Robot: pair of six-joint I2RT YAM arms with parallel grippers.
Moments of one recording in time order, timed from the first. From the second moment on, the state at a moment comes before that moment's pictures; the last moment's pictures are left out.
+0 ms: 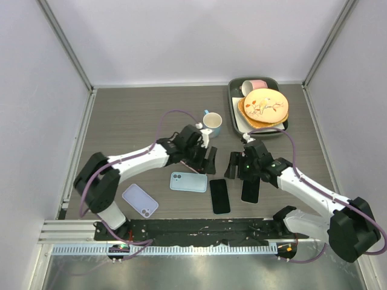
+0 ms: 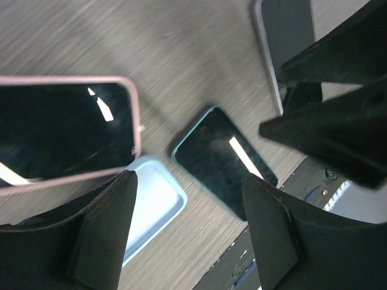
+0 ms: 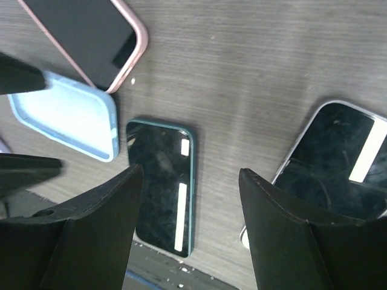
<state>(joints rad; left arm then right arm) -0.80 1.60 1.06 -0.32 0.27 -0.41 0.55 1.10 0.61 -0.42 -0.09 0.56</state>
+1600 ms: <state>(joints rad) -0.82 1.98 1.27 -0.26 0.52 -0.37 0.88 1.16 0.40 -0.24 -0.38 0.84</state>
